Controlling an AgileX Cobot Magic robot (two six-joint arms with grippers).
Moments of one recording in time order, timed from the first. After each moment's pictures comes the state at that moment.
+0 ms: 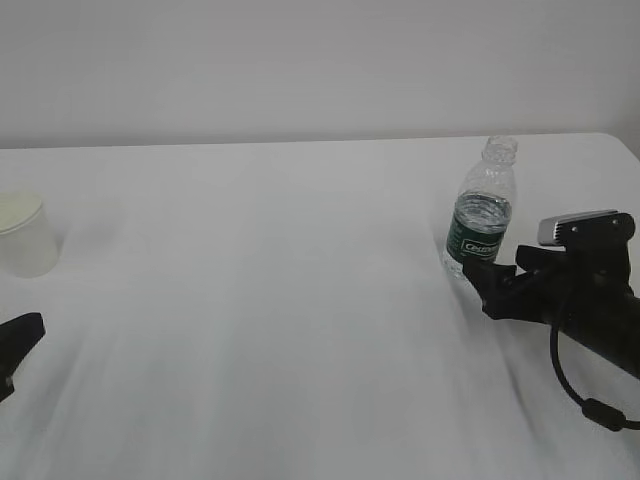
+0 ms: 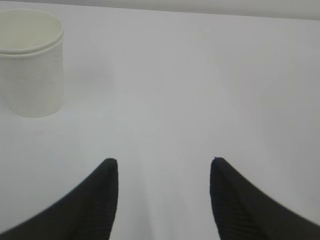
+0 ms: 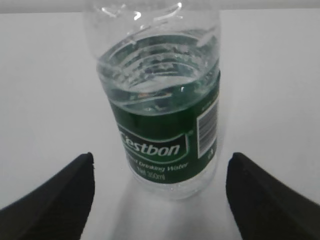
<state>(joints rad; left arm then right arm) 0.00 1.59 -0.02 0.29 -1.14 -0.24 0.05 2.08 -0.52 -0.30 -1.14 0.11</state>
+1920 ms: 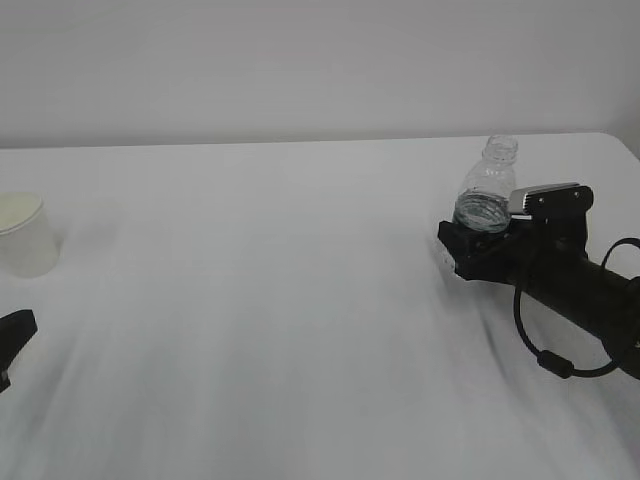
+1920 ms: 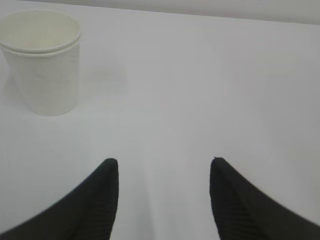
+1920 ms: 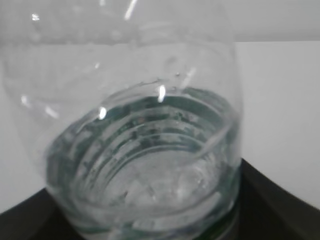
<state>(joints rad) 0.00 1.59 -0.02 0.24 -1.14 -0.24 0.05 2.22 -0.77 -0.37 -1.14 0.19</state>
